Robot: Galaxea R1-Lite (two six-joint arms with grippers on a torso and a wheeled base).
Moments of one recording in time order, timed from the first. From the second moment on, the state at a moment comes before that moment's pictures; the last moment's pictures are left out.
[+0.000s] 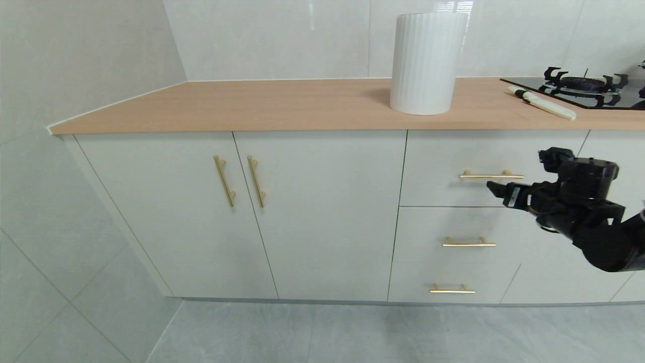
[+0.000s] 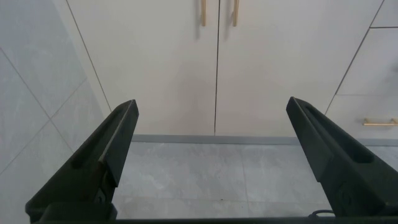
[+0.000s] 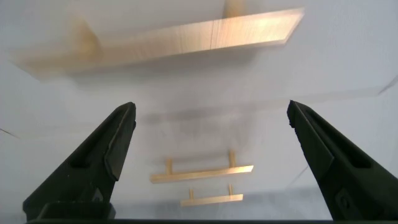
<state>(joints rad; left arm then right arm) 0.01 0.00 0.00 -0.02 0.00 0.00 0.02 1.98 -0.87 -0.97 -0.10 0.14</state>
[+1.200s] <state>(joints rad) 0.01 0.00 0.00 -0.02 0.00 0.00 0.03 0.15 -0.30 0.00 -0.18 -0.16</state>
